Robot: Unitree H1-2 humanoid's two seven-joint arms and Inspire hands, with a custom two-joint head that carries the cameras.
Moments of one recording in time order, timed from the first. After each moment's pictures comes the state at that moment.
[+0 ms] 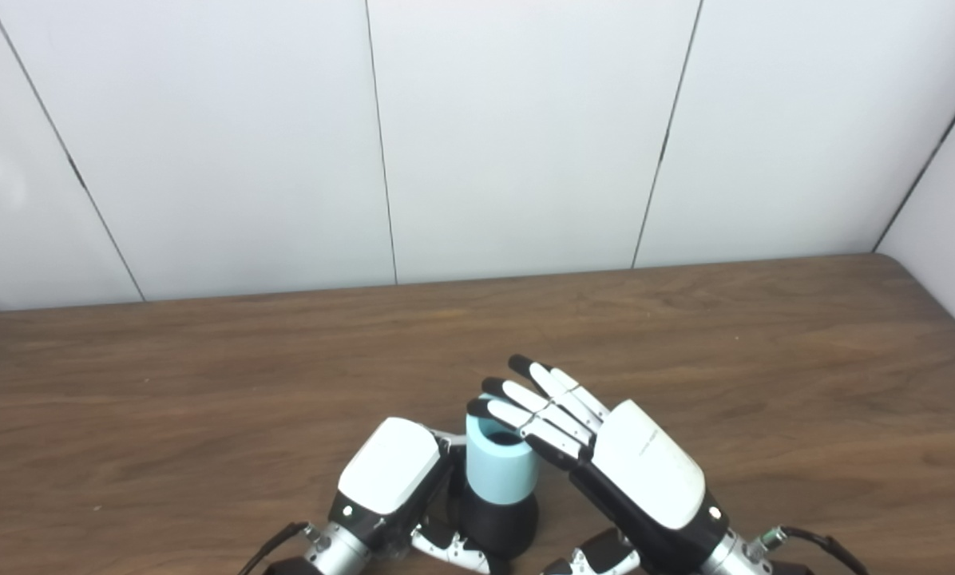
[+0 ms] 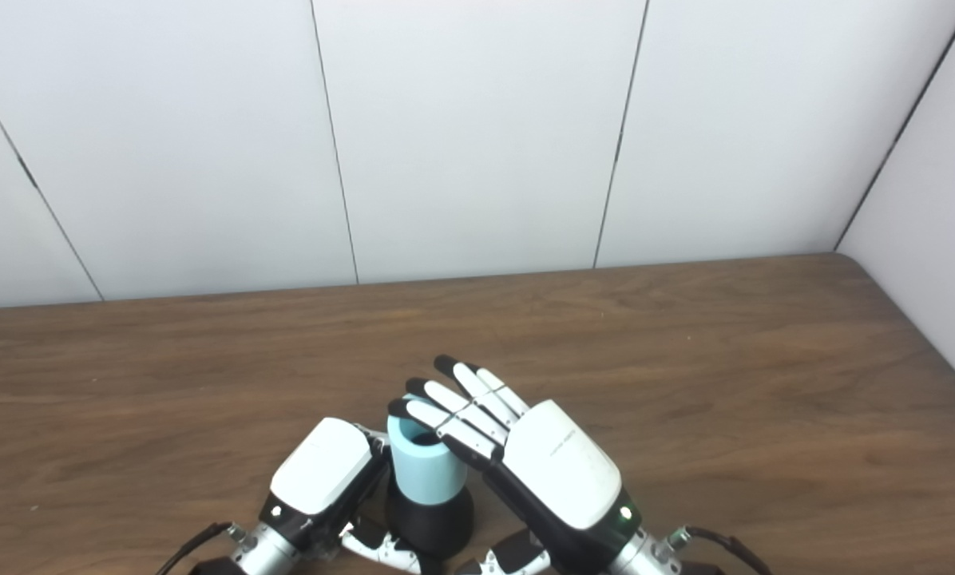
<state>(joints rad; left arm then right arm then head) -0.25 0.26 -0.55 0.10 0.94 -0.26 0.12 0.07 -0.24 0.18 -0.53 -0.81 -0.32 0.16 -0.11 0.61</state>
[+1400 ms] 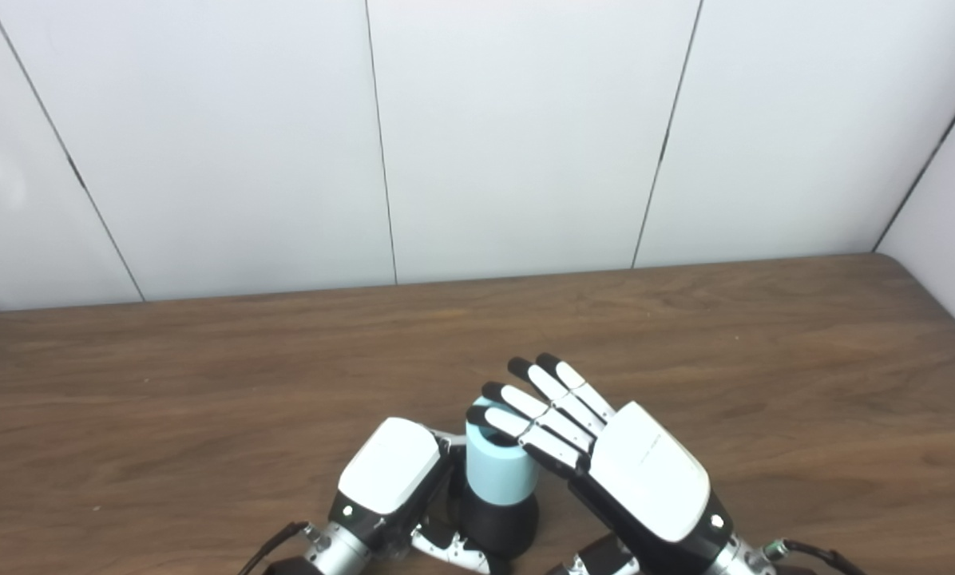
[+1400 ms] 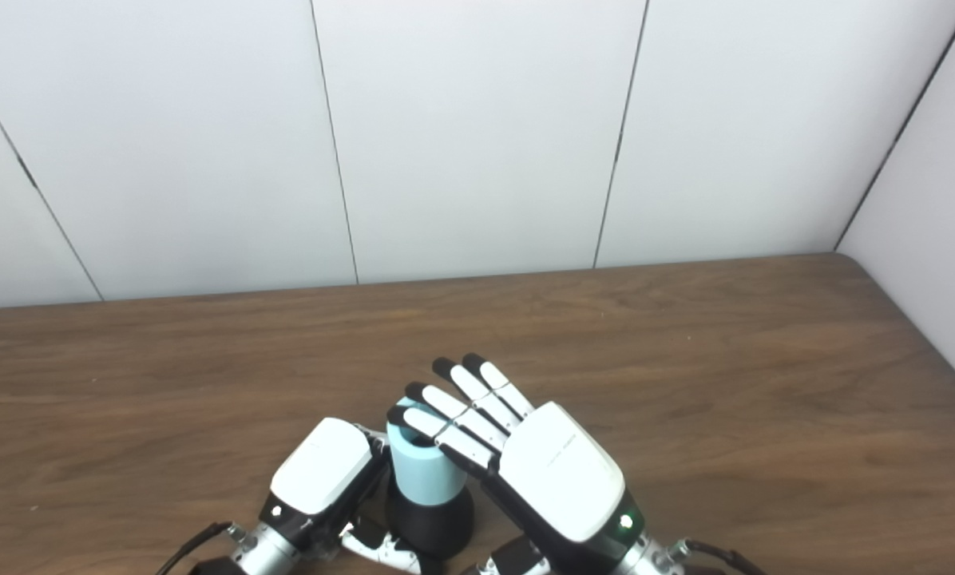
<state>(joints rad) -0.25 0.26 -0.55 0.10 0.94 -0.25 0.11 0.08 -0.25 0.19 -0.54 -0.97 -0.36 0.09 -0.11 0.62</state>
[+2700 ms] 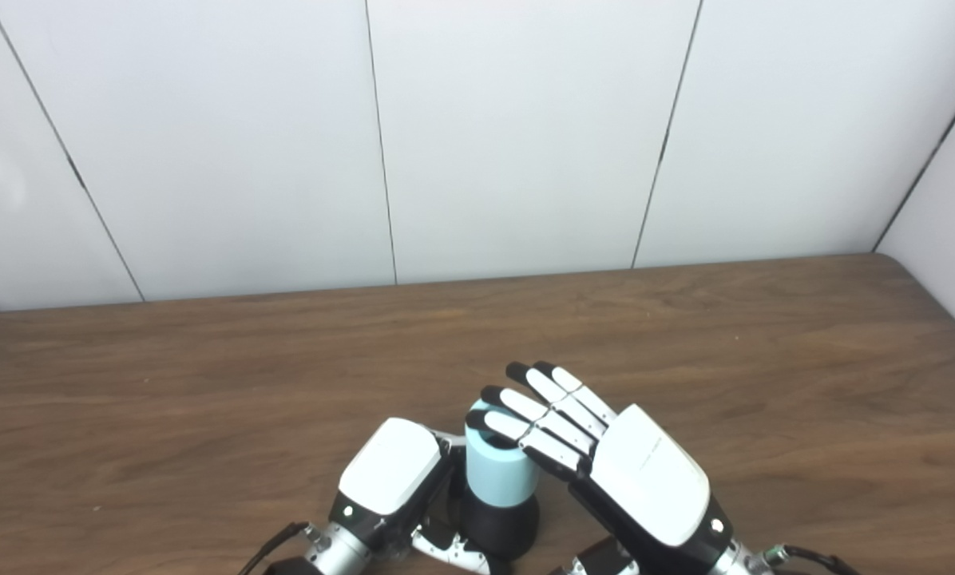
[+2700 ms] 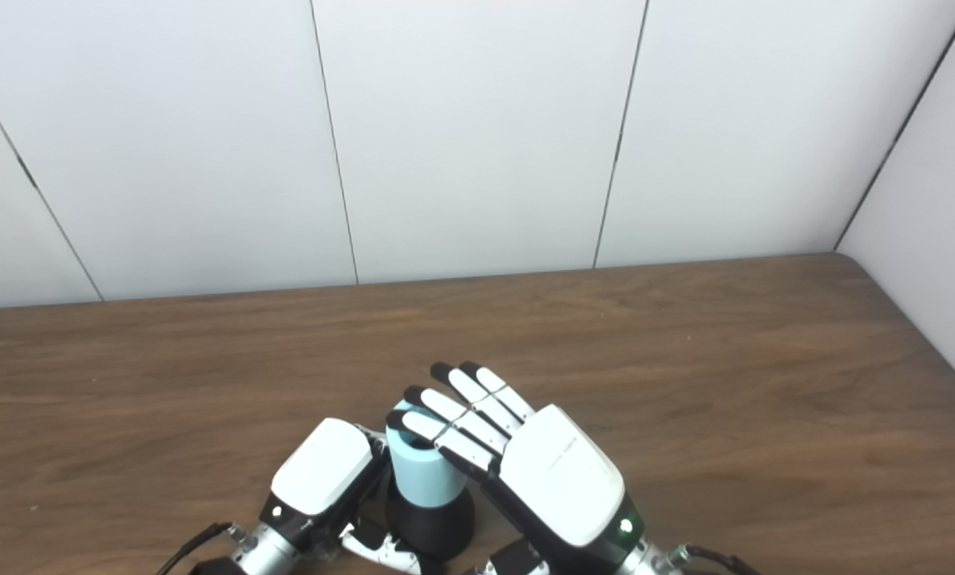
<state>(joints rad) -0.25 0.26 -0.55 0.10 0.94 -0.26 0.11 0.08 -0.26 0.21 -0.53 -0.97 -0.36 0.06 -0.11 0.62</state>
